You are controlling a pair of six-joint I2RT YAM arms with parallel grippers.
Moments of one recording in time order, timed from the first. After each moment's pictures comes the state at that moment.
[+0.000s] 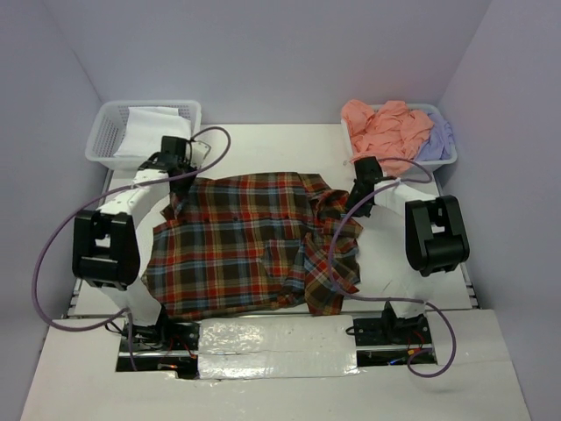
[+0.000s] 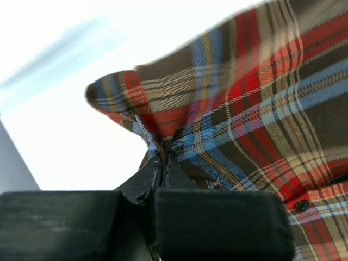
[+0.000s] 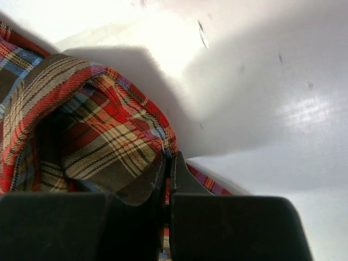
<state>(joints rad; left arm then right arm) -0.12 1.70 1.23 -0.46 -0.13 0.38 0.15 1.77 1.06 -0.39 0.08 0.60</state>
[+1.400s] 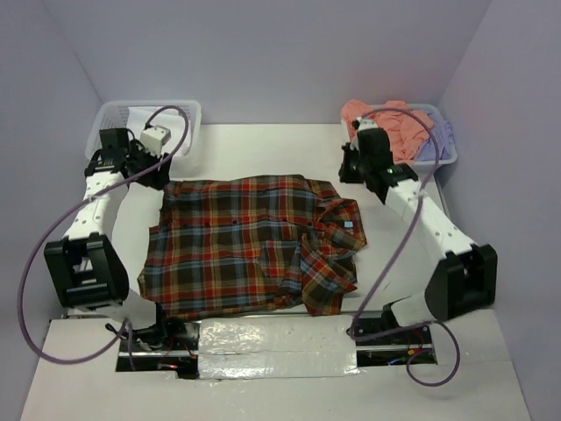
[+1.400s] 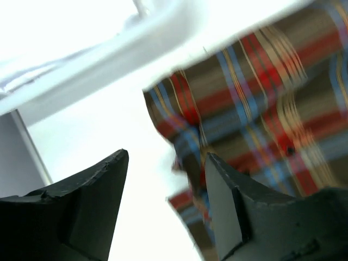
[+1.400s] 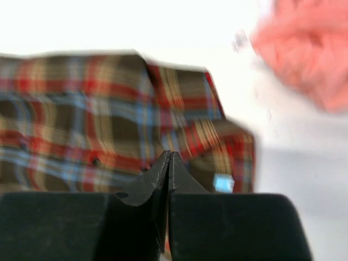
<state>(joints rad) 0.20 1.48 1.25 -0.57 0.34 0.55 0.28 1.36 1.14 -0.43 0.03 0.25</state>
